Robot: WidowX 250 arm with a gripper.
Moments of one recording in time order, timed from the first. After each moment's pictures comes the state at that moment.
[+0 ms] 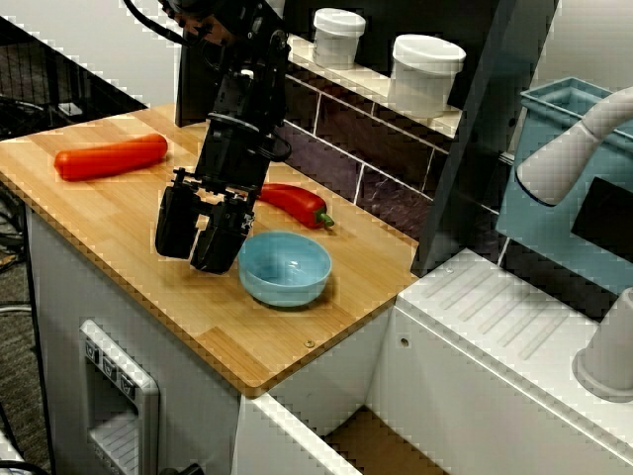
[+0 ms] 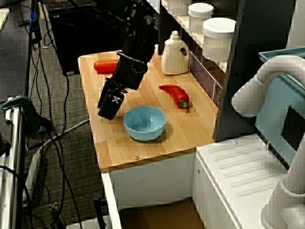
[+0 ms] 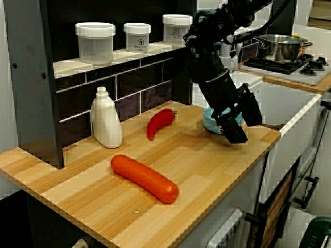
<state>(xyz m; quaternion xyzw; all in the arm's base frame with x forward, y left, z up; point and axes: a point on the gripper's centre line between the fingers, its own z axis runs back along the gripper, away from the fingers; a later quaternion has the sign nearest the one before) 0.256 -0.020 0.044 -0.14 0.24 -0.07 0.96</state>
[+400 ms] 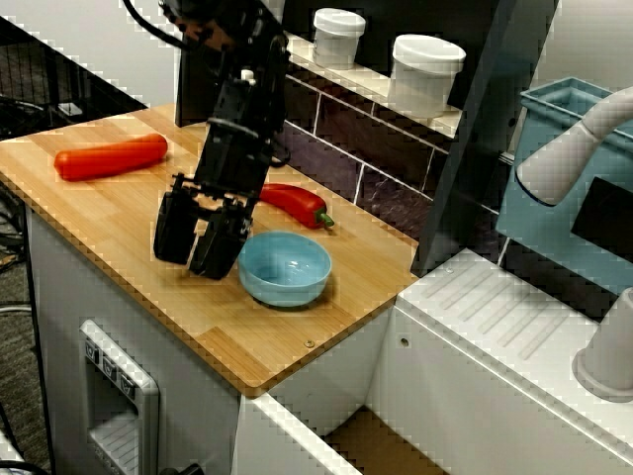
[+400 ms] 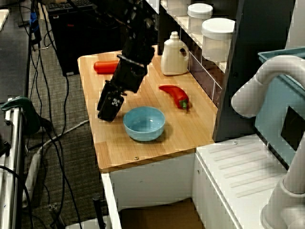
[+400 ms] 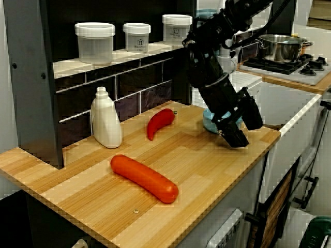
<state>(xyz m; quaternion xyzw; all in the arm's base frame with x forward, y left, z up) 0.252 -0.020 0.038 -0.14 0.26 -0.06 0.95</state>
